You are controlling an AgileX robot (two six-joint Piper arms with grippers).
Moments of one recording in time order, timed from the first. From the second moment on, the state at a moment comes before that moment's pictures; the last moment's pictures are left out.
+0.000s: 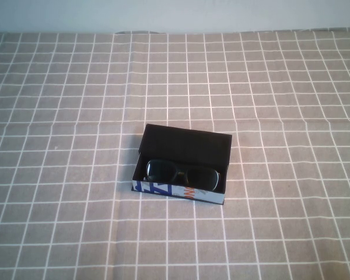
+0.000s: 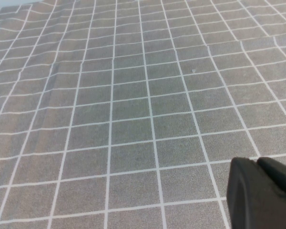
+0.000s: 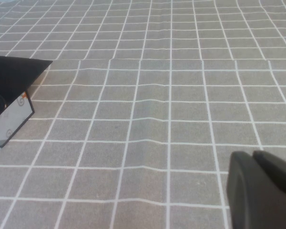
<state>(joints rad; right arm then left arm) 0.07 -0.01 0.03 0.24 0.31 -0.14 -0.06 -0.02 0.02 0.01 0.37 0.08</state>
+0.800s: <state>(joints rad) 0.07 -0.01 0.03 0.92 0.13 -0.14 -0.06 -0.02 0.02 0.01 0.37 0.08</state>
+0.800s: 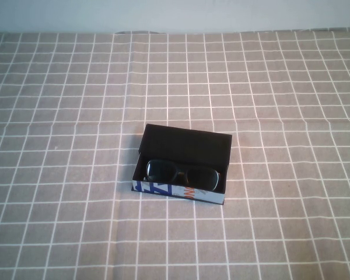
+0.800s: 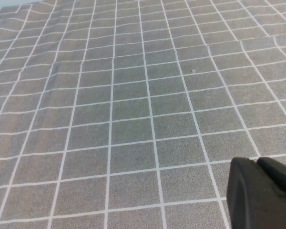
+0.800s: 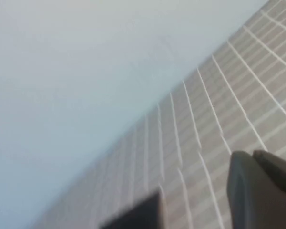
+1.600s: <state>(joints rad) 0.07 0.80 -0.56 0.72 0.83 -0.25 -0.06 -0.02 0.02 0.01 0.37 0.08</state>
